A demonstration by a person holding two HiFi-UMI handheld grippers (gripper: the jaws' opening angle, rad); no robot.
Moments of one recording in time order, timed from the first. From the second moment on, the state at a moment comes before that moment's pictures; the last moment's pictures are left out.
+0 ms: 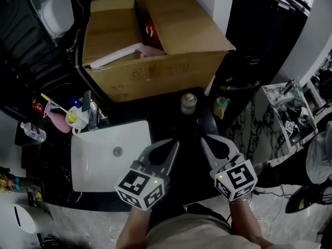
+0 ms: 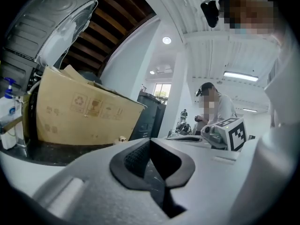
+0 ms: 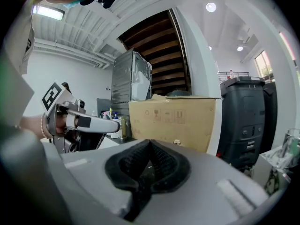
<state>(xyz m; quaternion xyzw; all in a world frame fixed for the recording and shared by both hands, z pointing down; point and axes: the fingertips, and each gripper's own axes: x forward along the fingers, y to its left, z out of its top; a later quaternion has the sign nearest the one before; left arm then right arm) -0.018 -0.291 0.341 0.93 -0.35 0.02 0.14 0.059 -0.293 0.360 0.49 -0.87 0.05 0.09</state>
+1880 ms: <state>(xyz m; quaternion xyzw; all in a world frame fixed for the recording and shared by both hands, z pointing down) -0.026 -0.409 0.431 0.92 -0.32 0.05 0.22 0.068 -0.441 0.462 0.52 -0.83 0.11 0.19</state>
